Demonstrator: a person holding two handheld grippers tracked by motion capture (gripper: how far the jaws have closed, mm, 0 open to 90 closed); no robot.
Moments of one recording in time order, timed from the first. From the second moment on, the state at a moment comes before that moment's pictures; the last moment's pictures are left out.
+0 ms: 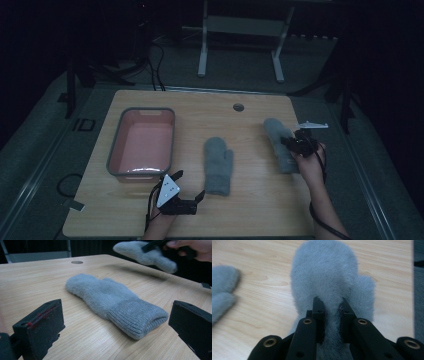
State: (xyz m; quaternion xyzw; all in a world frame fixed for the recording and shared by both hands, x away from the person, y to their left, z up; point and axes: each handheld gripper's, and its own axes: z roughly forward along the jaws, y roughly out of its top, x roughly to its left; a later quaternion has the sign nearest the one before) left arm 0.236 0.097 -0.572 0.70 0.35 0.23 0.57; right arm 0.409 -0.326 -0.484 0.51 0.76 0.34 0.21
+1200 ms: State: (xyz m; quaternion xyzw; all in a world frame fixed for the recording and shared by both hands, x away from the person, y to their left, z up) left arm 0.235 0.095 -0.571 0.71 0.34 0.23 0.57; right arm 0.341 -0.326 -0.533 0.56 0.74 0.31 0.22
